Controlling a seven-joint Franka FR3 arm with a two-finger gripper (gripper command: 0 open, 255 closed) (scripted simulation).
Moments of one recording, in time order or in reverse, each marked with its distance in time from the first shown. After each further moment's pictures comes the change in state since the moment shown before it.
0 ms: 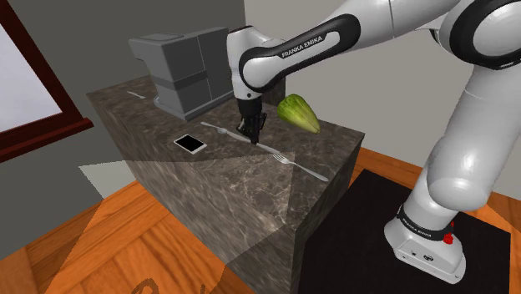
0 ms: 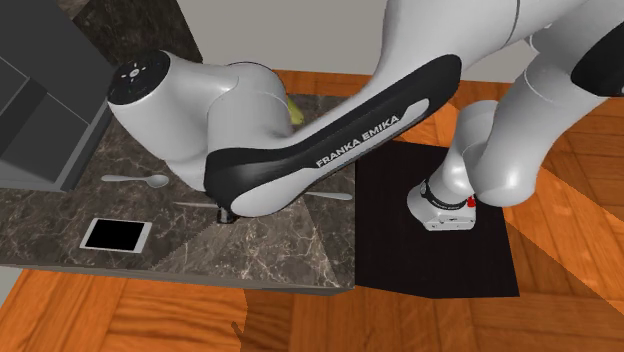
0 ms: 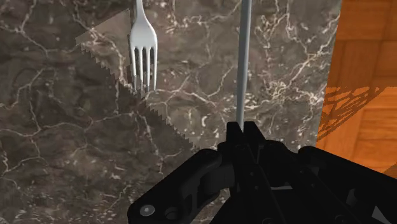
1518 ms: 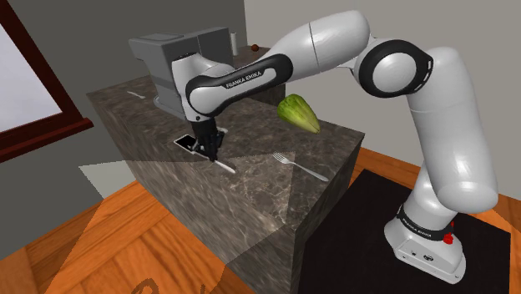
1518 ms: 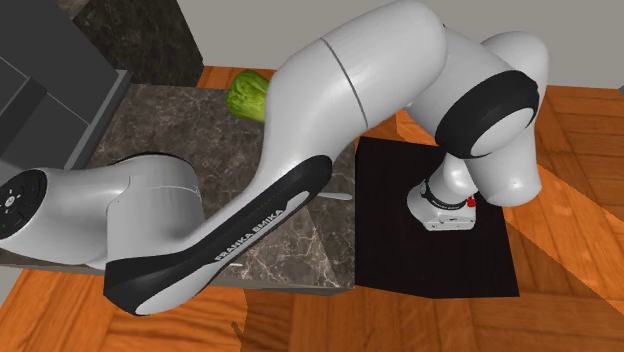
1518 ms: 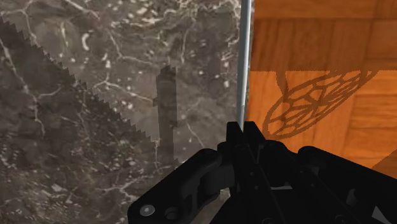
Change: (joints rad) arm 0.155 0.486 0.031 0.545 -0.135 -0.077 0.193
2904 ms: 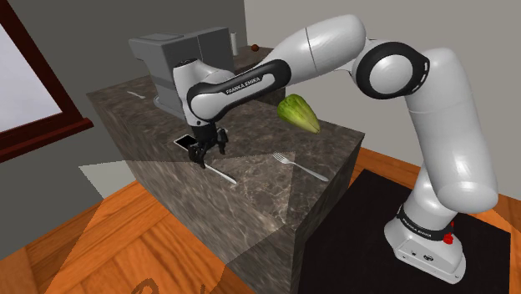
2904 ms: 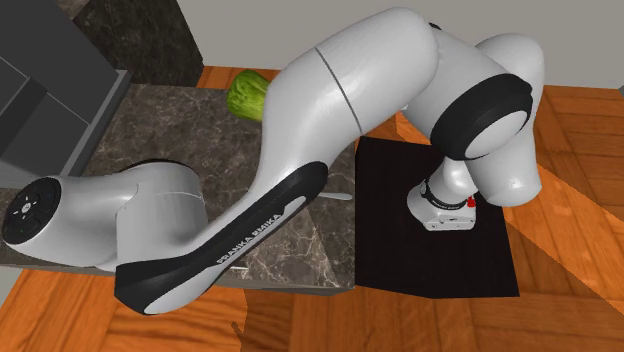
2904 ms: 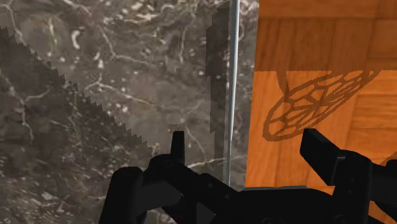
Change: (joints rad) arm 0.001 0.017 -0.002 -0.015 -0.004 0.033 0.002
